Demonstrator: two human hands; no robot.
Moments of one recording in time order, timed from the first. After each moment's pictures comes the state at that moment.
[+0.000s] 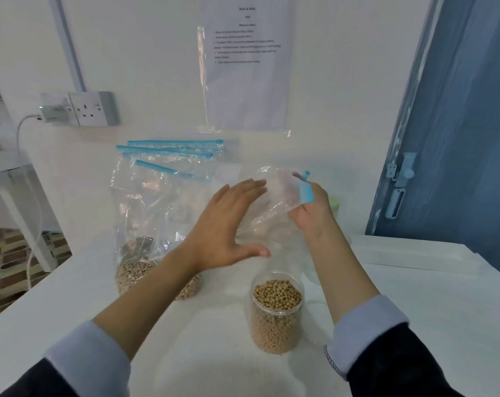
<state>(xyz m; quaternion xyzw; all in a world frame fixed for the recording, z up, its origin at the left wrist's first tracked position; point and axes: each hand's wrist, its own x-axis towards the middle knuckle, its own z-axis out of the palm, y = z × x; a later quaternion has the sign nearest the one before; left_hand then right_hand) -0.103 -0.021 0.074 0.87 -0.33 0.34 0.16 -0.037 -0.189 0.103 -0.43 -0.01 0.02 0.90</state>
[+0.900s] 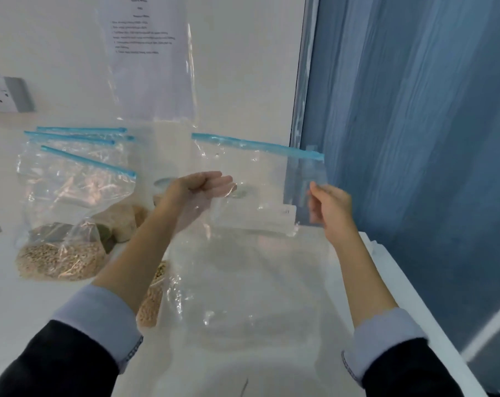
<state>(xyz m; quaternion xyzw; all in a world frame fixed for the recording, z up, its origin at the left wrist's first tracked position) -0.064 -0.231 0.088 0.55 -0.06 0.04 0.83 -0.045 -0.487 0.071 -0.68 0.02 -0.13 0.73</state>
